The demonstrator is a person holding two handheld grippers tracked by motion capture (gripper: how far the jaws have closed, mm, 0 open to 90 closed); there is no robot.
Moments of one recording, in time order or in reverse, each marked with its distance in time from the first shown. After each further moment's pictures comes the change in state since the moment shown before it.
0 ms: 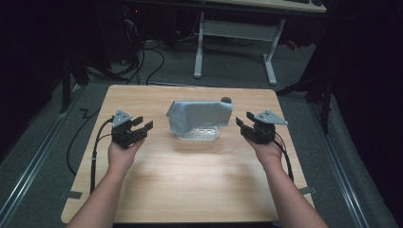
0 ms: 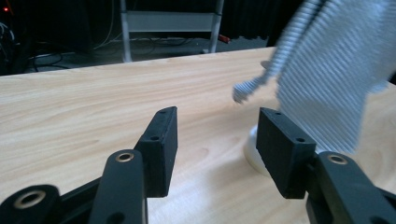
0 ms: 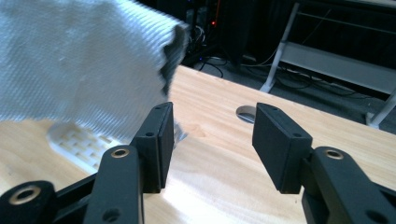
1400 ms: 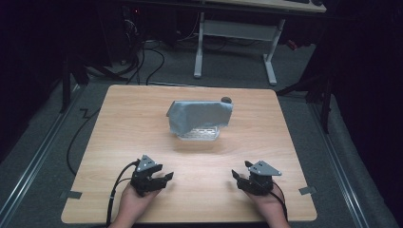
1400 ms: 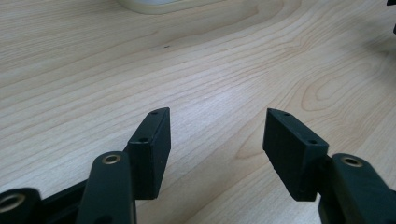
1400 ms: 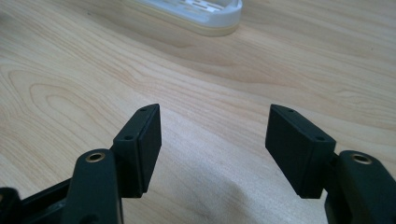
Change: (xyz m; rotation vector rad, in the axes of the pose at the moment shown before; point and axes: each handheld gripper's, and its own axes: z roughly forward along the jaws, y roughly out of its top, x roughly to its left) left arm -0.091 -0.091 -0.022 0.279 -0.152 0.020; right arm 0.065 -0.112 -0.062 0.208 0.059 -0.015
